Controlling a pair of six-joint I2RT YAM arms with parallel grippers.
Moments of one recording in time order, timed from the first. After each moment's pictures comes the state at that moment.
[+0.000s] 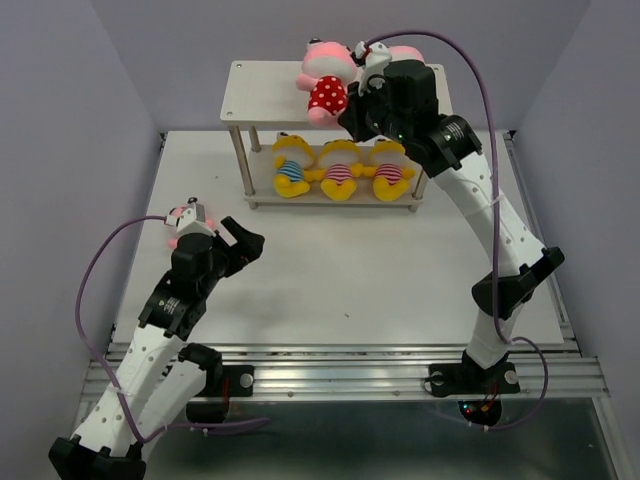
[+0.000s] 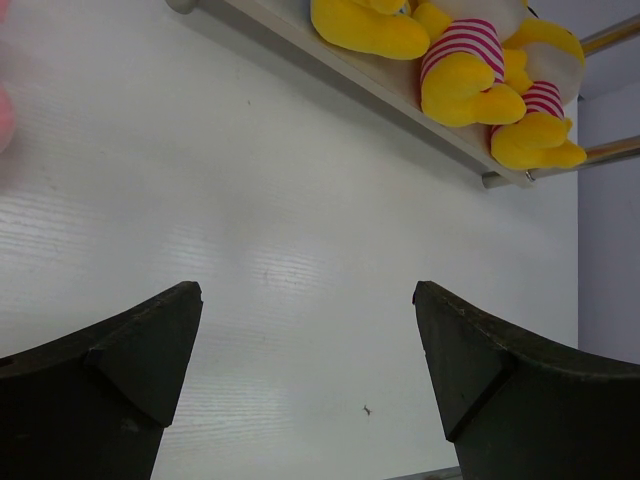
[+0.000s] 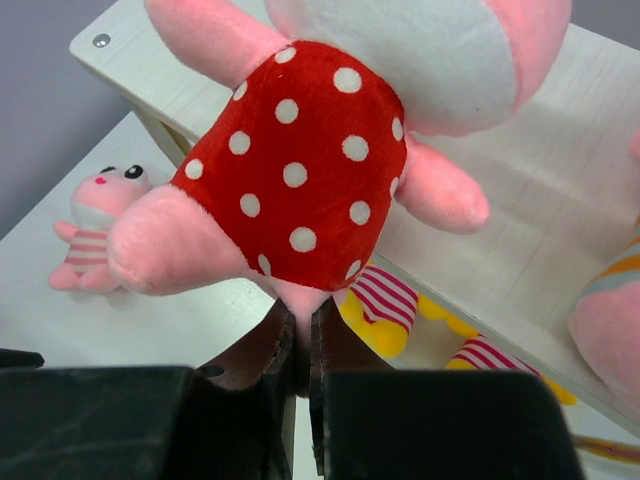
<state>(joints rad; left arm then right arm) -0.35 0.63 0.64 -0.44 -0.11 -0.78 0.62 1.81 2.27 -0.73 0.02 0.06</state>
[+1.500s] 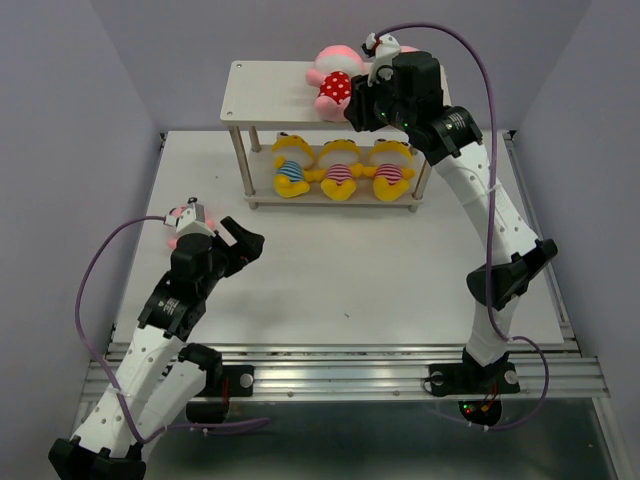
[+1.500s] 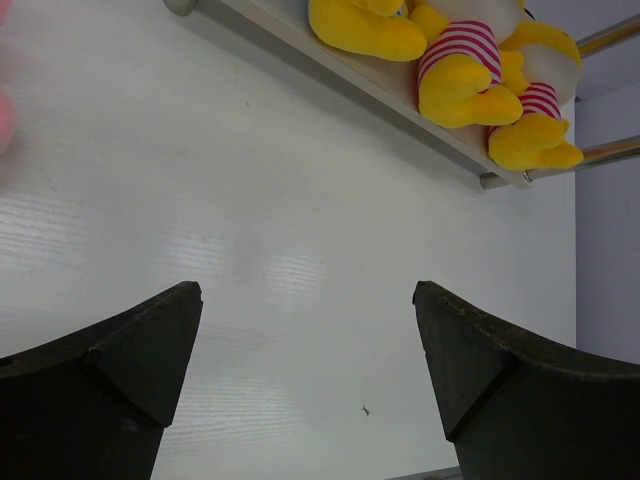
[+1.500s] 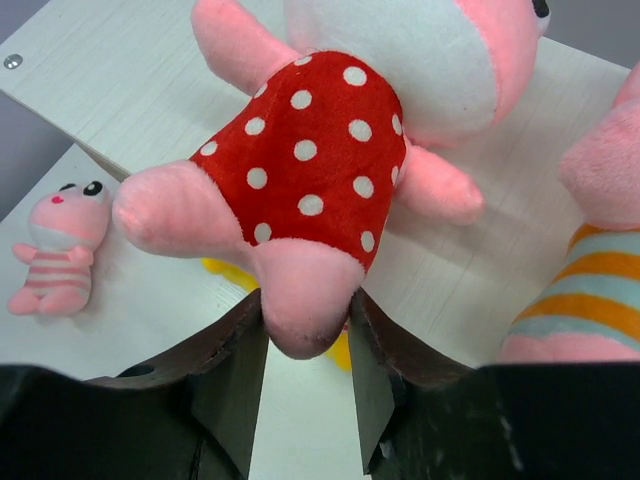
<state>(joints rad) -0.35 0.63 0.64 -0.44 -0.10 -0.78 0.54 1.89 2.34 -0.73 -0.05 0.05</state>
